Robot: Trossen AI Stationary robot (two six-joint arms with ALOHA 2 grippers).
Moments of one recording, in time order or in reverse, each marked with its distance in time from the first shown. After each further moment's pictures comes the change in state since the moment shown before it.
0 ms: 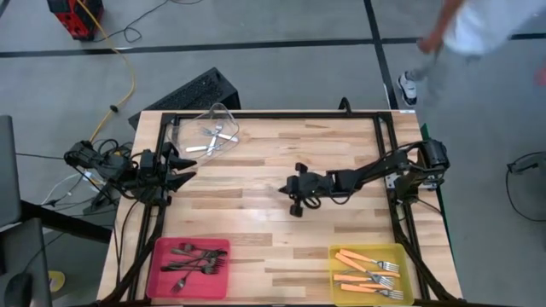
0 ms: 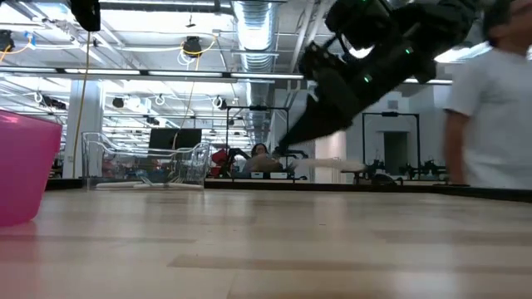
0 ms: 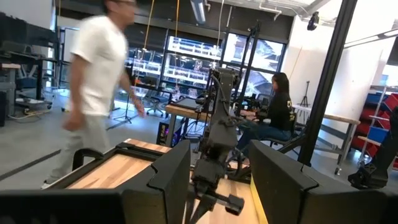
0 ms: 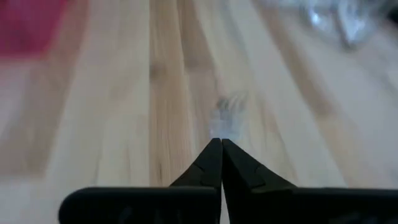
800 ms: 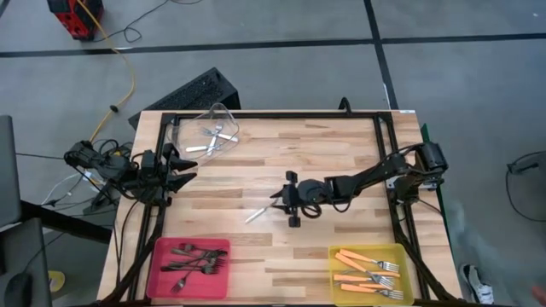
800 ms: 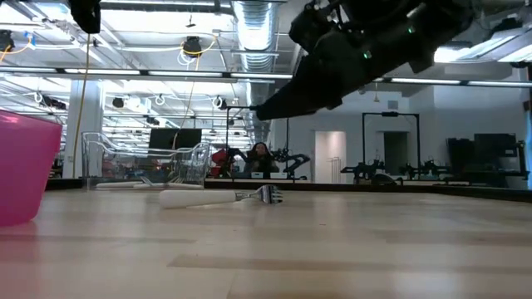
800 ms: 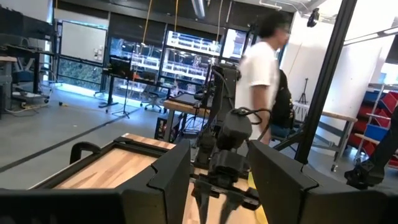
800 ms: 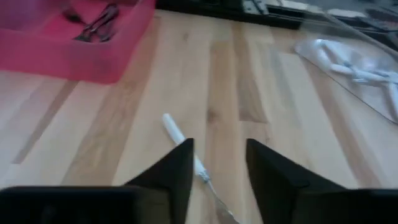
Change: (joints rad) left arm 0.000 0.000 0.000 -0.024 0.006 -0.028; right arm 0.082 0.029 0.049 0.146 -0.060 -0.136
